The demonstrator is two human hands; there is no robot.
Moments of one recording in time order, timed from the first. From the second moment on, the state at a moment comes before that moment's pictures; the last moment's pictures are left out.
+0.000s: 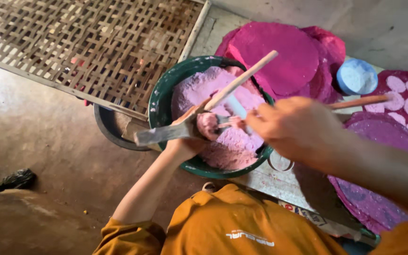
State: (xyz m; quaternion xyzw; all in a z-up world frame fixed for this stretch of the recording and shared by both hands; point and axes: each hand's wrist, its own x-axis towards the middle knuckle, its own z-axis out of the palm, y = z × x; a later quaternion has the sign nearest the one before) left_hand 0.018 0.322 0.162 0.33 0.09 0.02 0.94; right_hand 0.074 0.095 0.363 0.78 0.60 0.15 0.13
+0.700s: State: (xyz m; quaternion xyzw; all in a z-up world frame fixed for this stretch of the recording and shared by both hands) left_hand 0.024 0.344 0.201 0.89 0.11 0.37 0.22; right_hand 0.049 0.076 0.193 0.82 0.35 -0.15 -0.43
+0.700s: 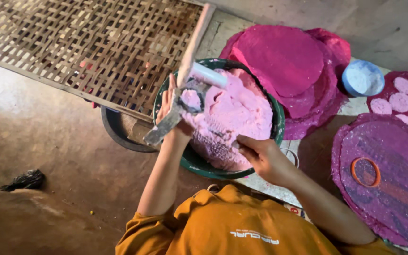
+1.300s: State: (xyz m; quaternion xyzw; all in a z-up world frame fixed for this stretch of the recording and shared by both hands) left_hand 0.045 0.374 0.172 0.69 0.08 0.32 0.64; right_hand 0.060 0.062 0.166 0.71 0.29 -0.49 -0.42
